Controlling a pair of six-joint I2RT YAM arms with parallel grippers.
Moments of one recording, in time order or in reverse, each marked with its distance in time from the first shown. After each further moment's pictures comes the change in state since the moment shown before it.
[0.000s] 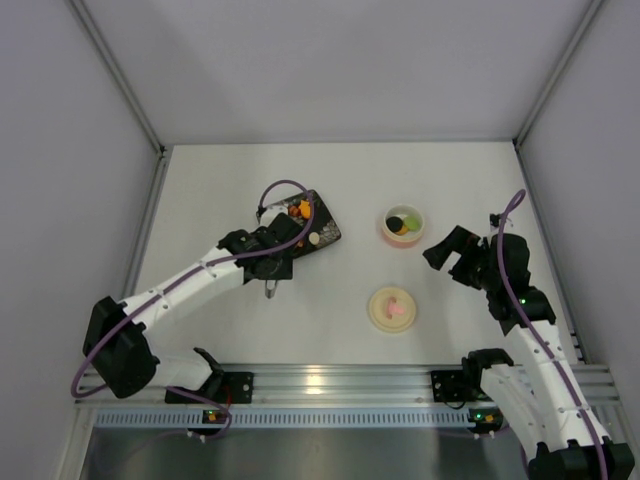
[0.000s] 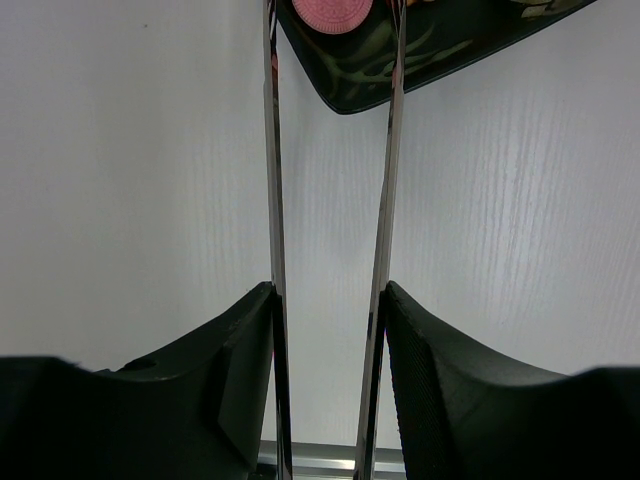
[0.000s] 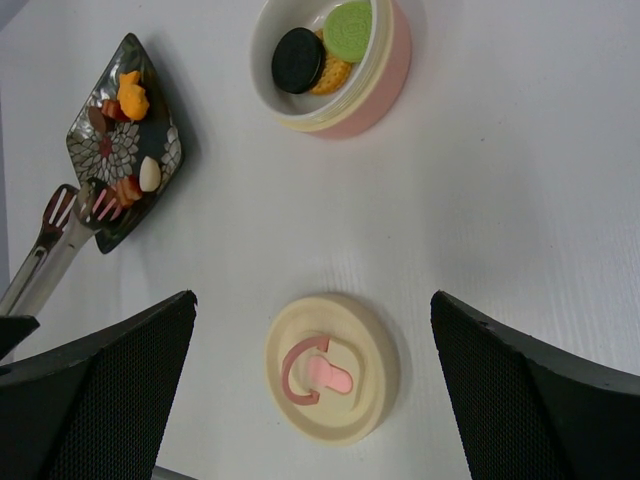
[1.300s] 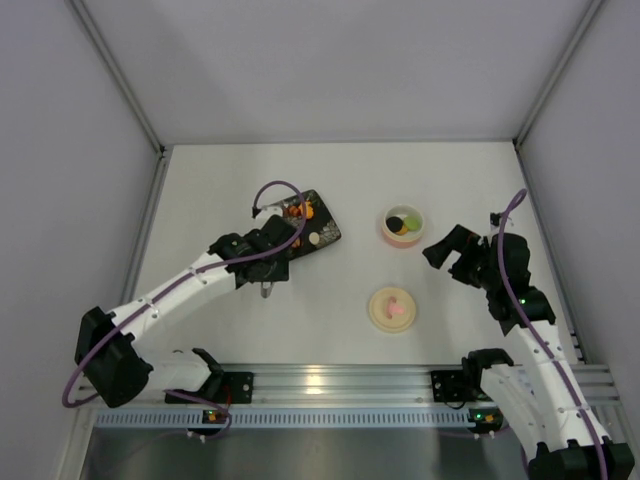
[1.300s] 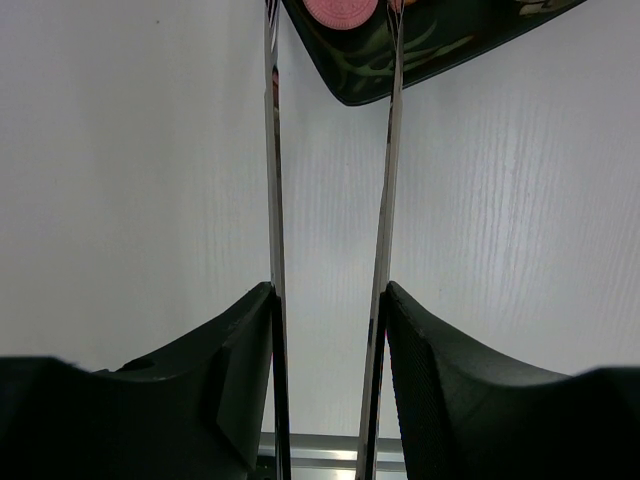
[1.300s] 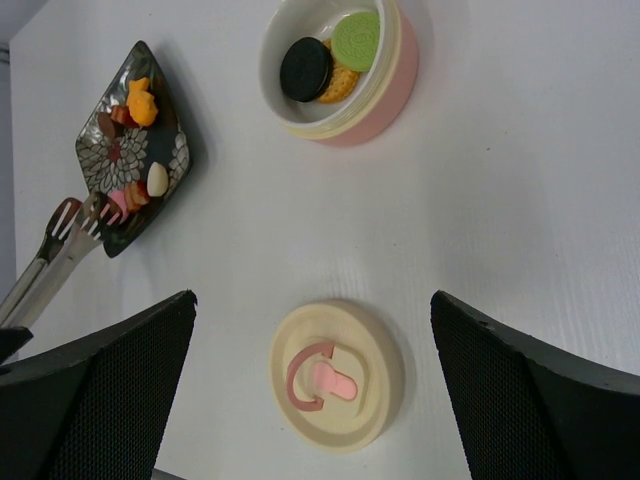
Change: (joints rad) left arm 0.001 -0.061 -0.017 -0.017 0.003 -0.001; right arm 0.000 0.000 -0.001 0.021 -0.003 0.004
